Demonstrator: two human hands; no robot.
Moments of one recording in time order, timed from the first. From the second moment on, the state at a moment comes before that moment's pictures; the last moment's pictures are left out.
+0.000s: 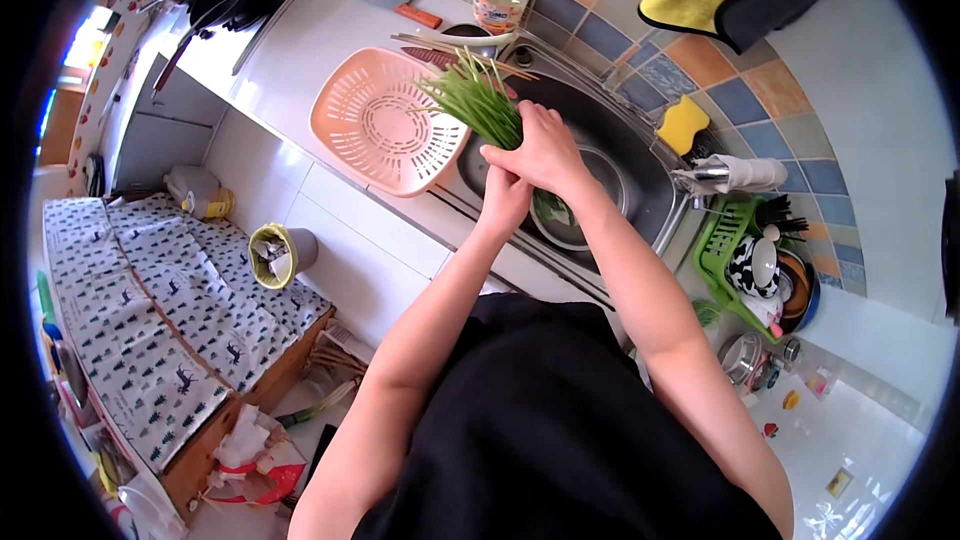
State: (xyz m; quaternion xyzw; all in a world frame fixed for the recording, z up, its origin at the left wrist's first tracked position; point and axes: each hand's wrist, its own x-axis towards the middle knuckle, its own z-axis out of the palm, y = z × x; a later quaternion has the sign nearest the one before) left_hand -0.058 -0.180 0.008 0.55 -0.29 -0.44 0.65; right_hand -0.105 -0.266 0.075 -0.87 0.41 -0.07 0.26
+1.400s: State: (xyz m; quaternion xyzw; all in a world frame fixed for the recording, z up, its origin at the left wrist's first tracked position) left_hand -0.088 -0.232 0.132 0.24 -0.31 -0.68 0.62; right_hand -0.324 -0.246 0.101 -0.59 0.40 -0.33 0.62
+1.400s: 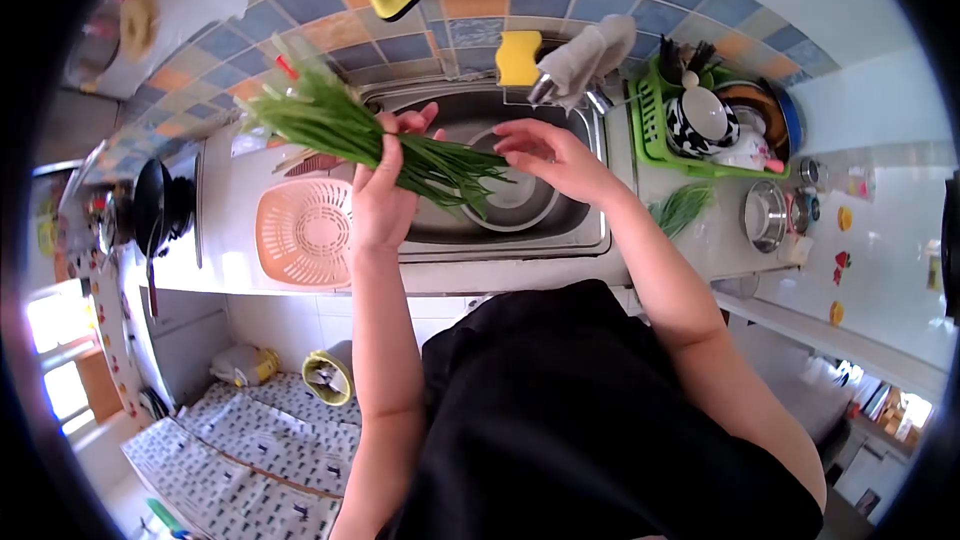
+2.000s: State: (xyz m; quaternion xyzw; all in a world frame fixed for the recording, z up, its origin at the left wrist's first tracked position) left_hand -0.175 -0.222 0.018 0.48 -0.27 -0.59 0.59; right_hand -0.475 -0.175 0.022 -0.45 0.59 -0.53 0.42
